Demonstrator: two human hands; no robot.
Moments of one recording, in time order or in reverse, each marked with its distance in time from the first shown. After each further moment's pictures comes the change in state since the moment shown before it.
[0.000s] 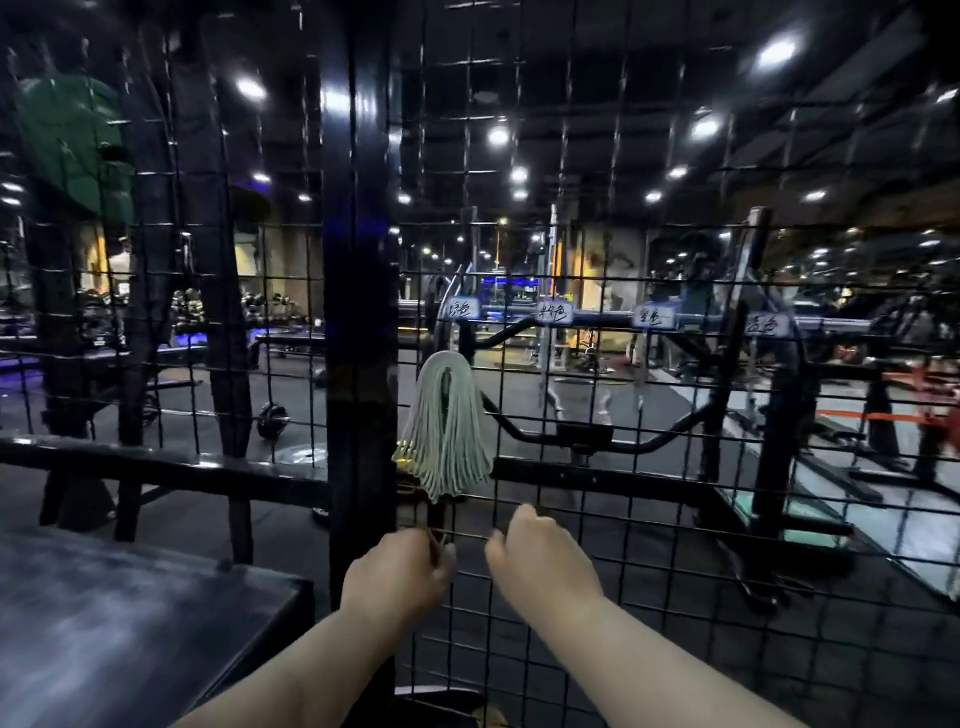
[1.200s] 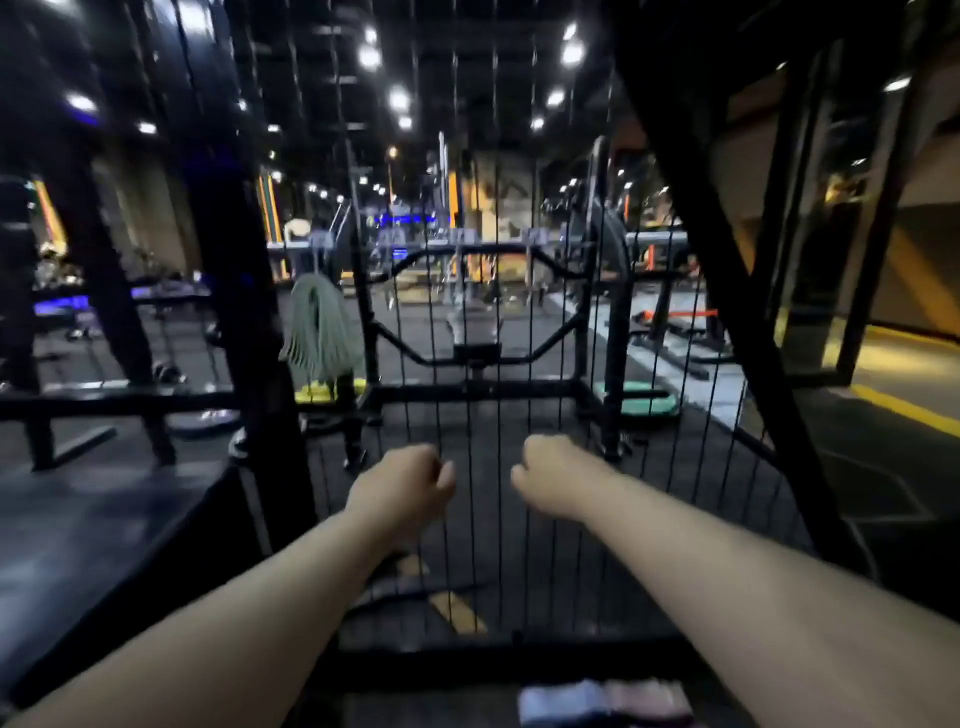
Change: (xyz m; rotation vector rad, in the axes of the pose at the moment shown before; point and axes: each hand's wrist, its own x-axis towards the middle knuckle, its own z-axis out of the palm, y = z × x) left_hand -0.180 0.137 -0.036 -0.027 -0.146 0.264; right_hand -0.203 0.098 -0.132 -0.097 -0.245 0.241
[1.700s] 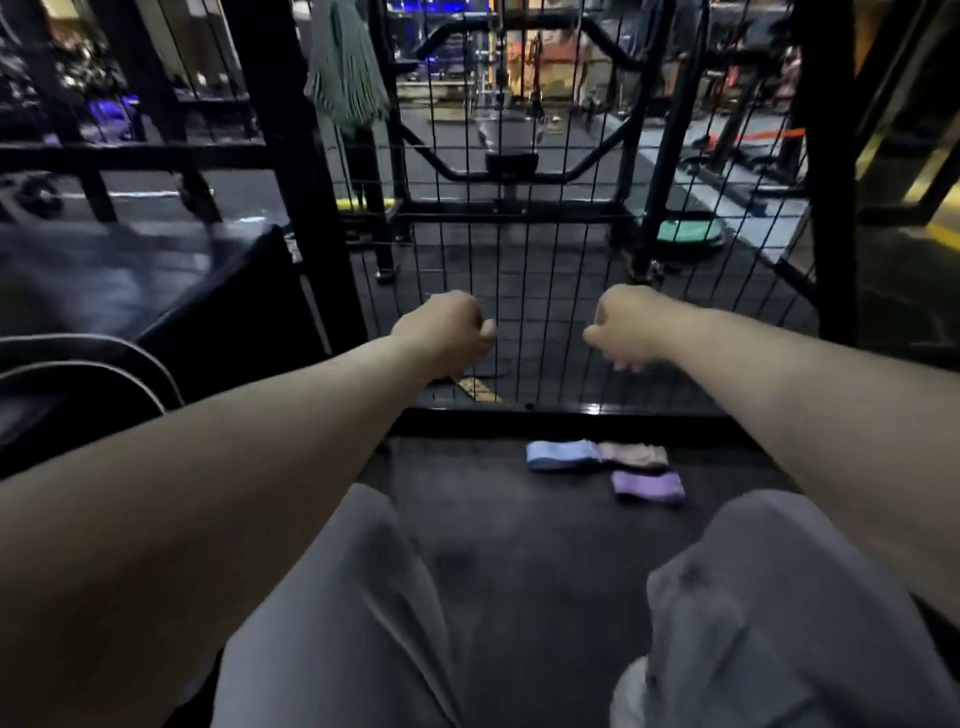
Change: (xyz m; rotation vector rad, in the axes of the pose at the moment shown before) left_hand -0.129 0.002 0.055 -0.025 -0.200 -0.013; right_hand -0.109 0.060 0.071 -0.043 -0.162 0.061
